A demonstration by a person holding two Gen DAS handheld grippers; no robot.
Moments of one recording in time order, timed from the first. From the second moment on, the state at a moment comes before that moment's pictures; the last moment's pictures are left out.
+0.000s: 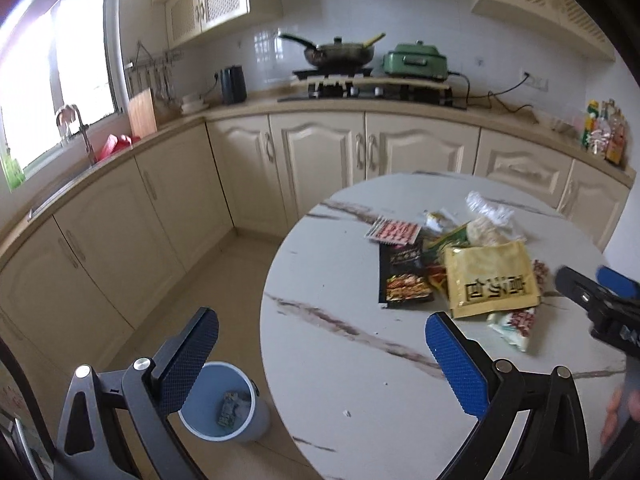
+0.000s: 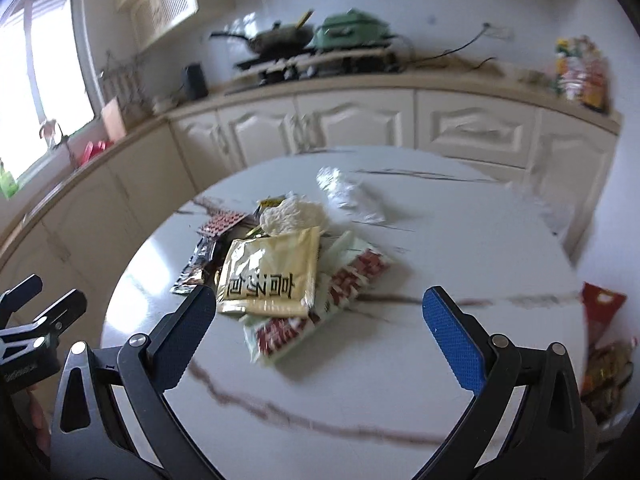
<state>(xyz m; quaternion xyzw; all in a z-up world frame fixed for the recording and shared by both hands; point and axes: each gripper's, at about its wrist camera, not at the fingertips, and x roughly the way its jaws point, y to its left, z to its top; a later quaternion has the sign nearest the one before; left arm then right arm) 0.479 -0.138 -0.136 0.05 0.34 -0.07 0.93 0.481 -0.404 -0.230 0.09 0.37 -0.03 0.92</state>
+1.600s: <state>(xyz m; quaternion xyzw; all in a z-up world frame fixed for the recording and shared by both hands) 0.610 -0.211 -0.228 0.06 0.43 -0.17 0.88 0.524 -0.394 -0.225 0.08 0.34 0.07 0.94</state>
